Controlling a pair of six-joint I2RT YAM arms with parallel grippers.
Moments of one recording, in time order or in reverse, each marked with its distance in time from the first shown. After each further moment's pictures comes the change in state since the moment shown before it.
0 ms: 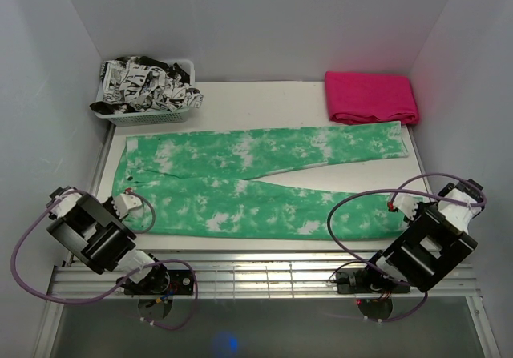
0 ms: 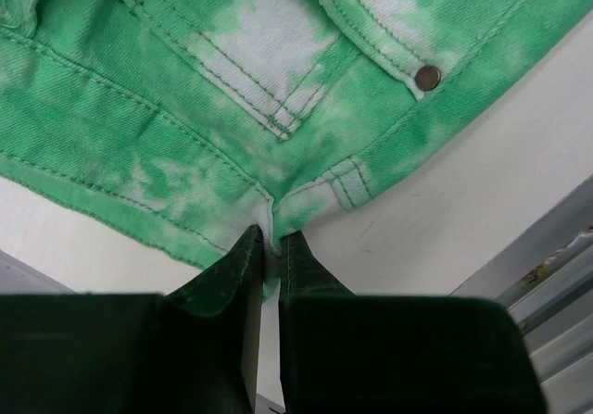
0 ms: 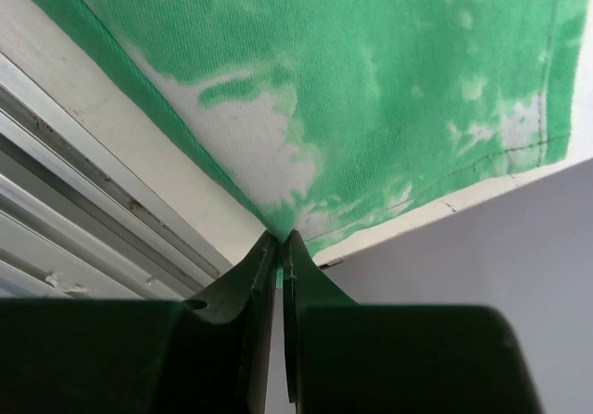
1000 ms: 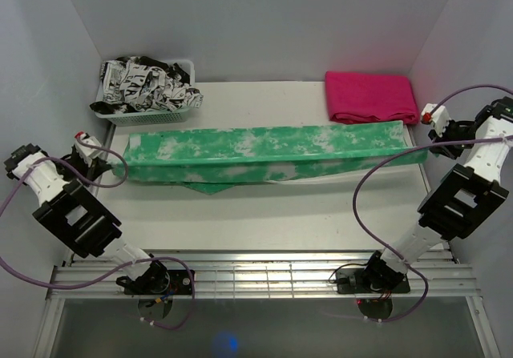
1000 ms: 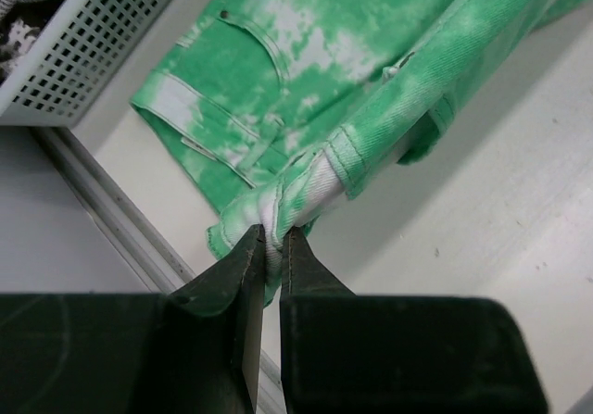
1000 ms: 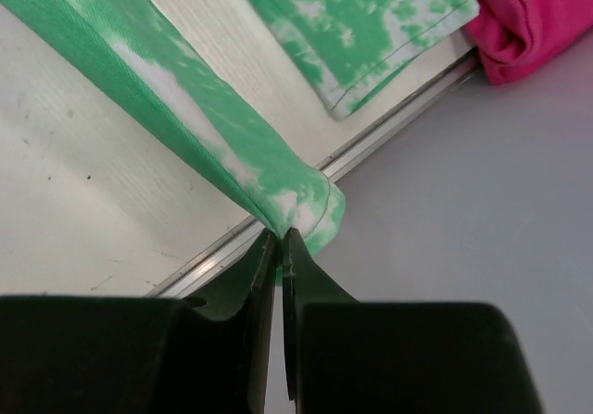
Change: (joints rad) left arm -0.016 0.168 0.600 -0.420 0.563 -0.127; right arm 0.163 0.480 0.954 -0.336 -0.432 0.306
